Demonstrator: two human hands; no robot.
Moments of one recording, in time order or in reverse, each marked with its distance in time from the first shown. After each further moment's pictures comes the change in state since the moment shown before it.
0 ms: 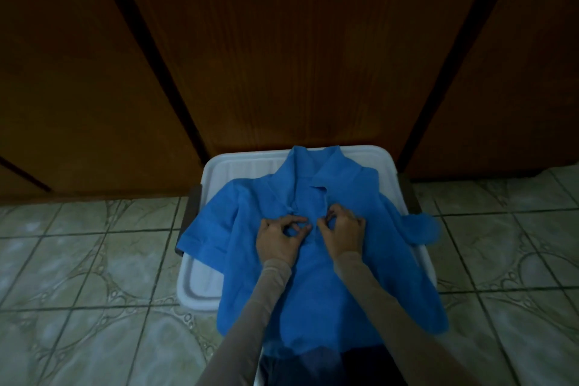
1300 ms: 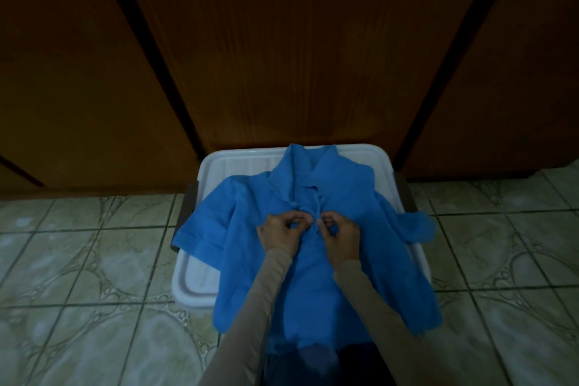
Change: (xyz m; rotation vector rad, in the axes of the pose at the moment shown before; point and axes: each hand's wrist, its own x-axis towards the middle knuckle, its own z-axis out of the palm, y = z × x) left_hand 0.010 -0.002 0.014 -0.153 -0.106 -0.050; right_hand -0.011 0.017 0.009 0.353 0.074 -0.055
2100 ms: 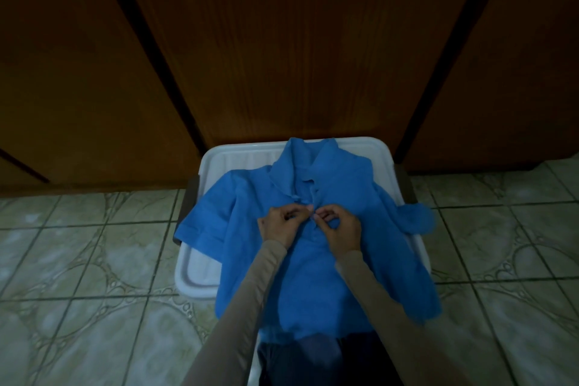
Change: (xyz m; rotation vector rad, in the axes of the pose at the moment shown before) left_hand 0.005 -0.002 -0.005 -0.125 -0.110 -0.050; right_hand 0.002 0.004 -0.003 0.137 -0.058 -0.004
